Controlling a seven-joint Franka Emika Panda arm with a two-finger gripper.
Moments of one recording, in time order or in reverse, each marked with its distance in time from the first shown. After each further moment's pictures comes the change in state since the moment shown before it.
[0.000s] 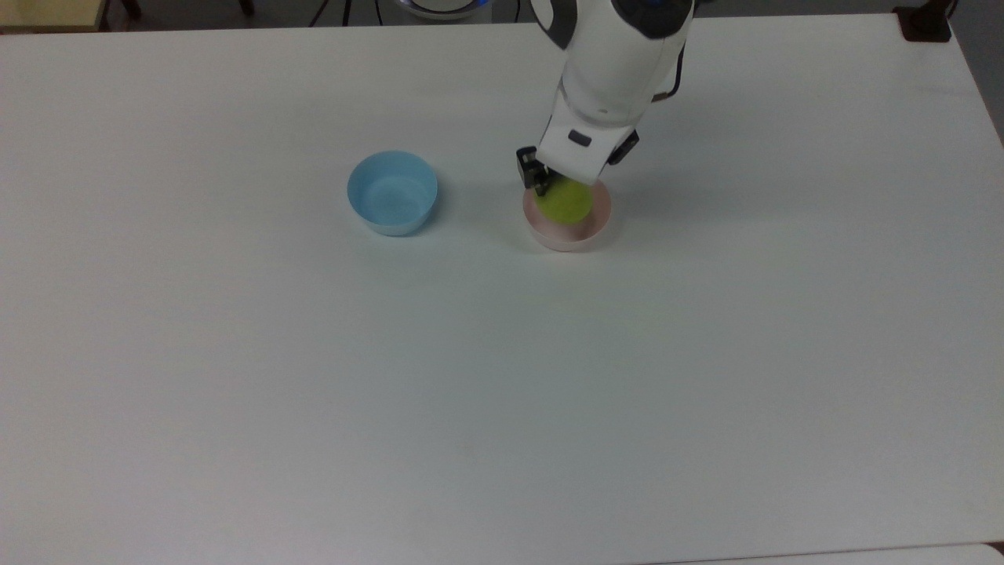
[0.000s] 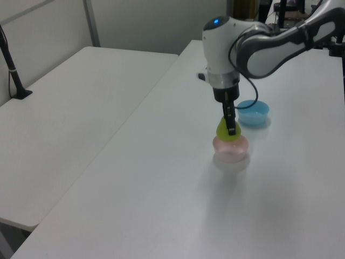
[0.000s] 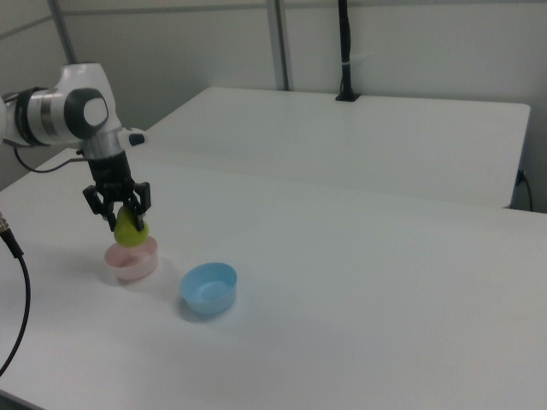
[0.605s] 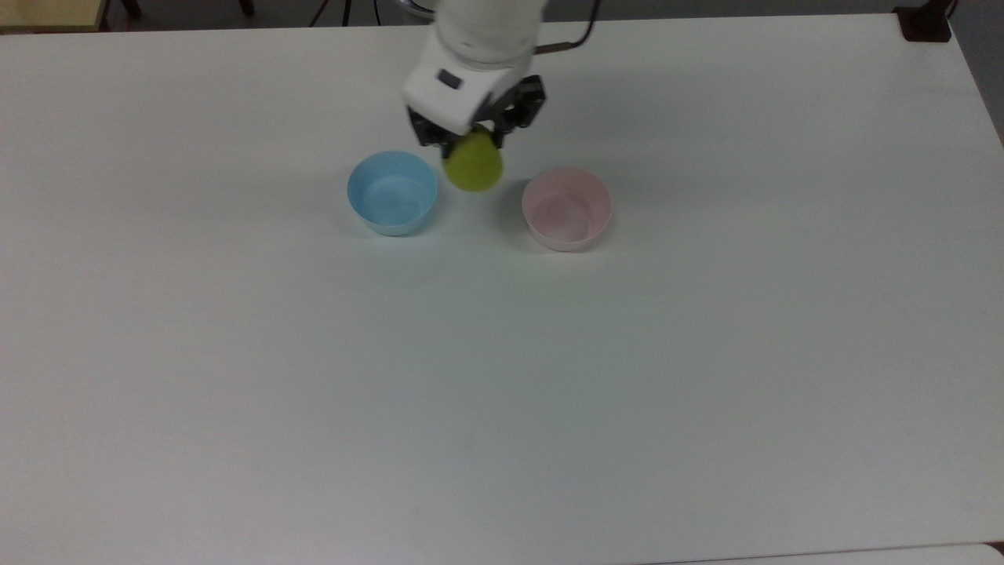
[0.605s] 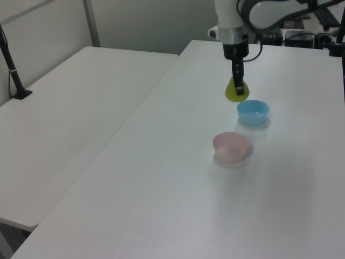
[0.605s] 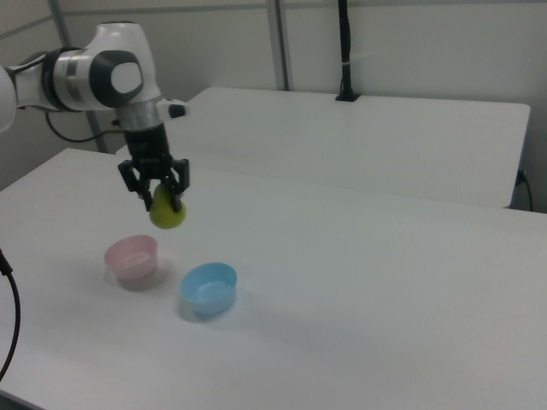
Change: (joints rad) arm -0.166 -0.099 -0.024 0.052 0.000 -0.138 -0.114
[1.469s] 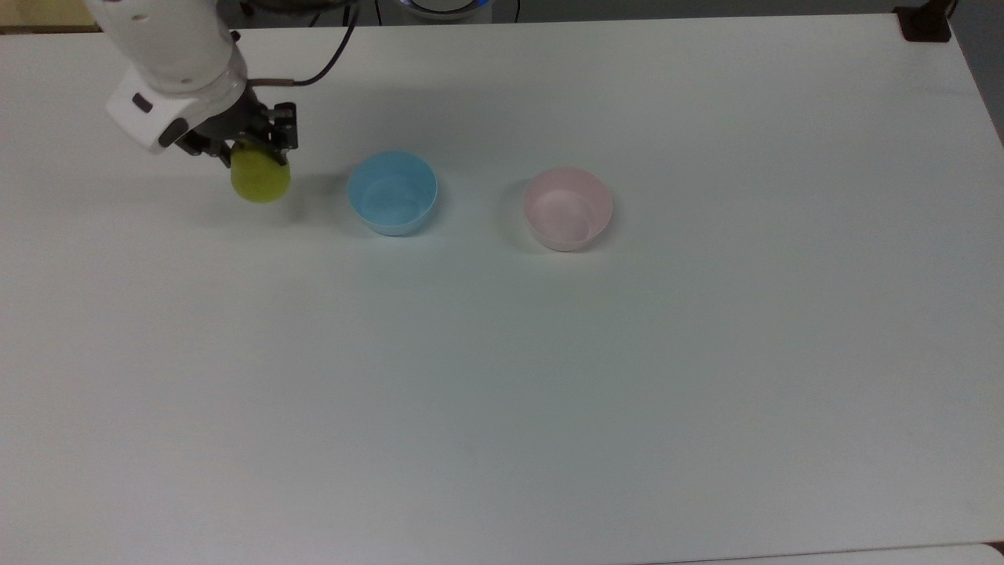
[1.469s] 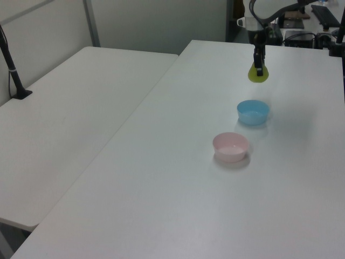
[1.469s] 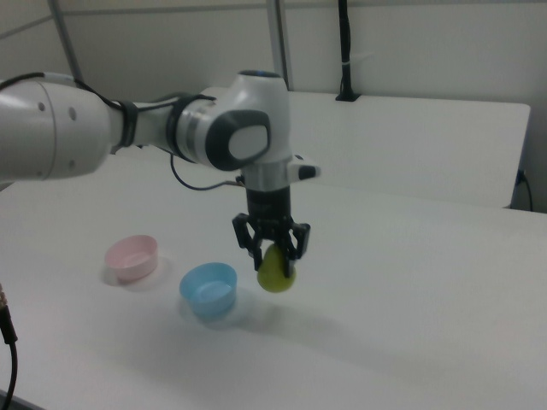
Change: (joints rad) arm -0.434 0.072 -0.006 -0.069 -0.002 0.138 -0.259
